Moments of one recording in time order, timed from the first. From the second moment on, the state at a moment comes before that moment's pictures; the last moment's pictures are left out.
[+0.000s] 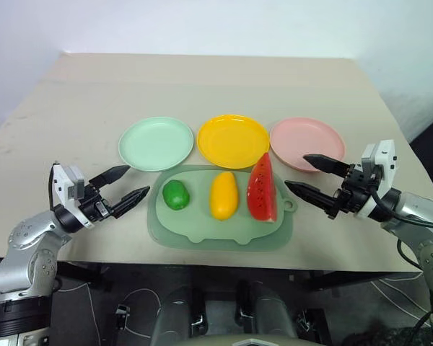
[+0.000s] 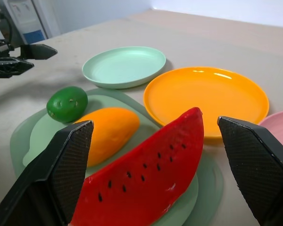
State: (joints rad) left arm -0.07 0.59 0.33 -0.06 -0.63 0.19 -1.02; right arm -0.15 -0.73 -0.31 -0.46 0.78 0.66 0.76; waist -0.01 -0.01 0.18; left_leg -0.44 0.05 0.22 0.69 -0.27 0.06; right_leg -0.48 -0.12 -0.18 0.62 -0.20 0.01
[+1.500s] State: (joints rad) left arm -0.13 0.50 0.18 0.00 -0.54 0.10 -1.02; right arm -0.74 -0.68 -0.16 -0.02 1.55 1.57 -0.23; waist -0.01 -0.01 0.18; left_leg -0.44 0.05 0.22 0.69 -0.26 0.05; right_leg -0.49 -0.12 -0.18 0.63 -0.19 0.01
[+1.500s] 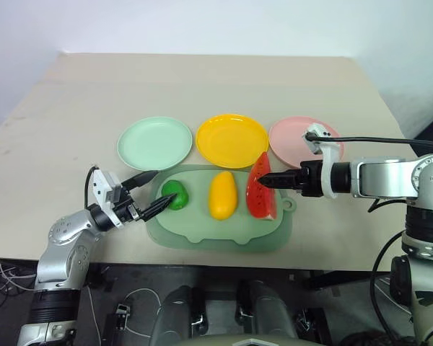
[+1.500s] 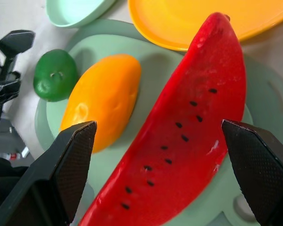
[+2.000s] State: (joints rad) left arm -0.15 0.51 0.19 0.01 -0.54 0.10 -1.00; right arm -0.72 -0.80 0.17 0.00 1.93 1.32 -0.70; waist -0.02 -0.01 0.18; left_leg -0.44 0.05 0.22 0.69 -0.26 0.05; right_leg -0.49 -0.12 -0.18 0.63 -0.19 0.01
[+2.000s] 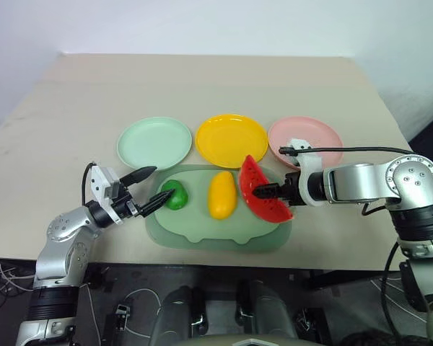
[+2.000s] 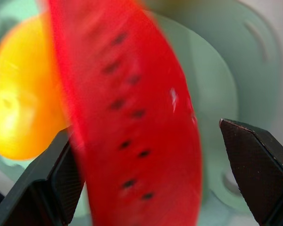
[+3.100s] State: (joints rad) left arm -0.14 0.52 0.22 0.00 -0.53 0.11 -0.98; right arm -1.06 -0.77 0.27 0.59 0.80 0.98 0.13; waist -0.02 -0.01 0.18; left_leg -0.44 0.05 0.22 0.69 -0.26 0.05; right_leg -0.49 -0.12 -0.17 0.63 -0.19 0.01
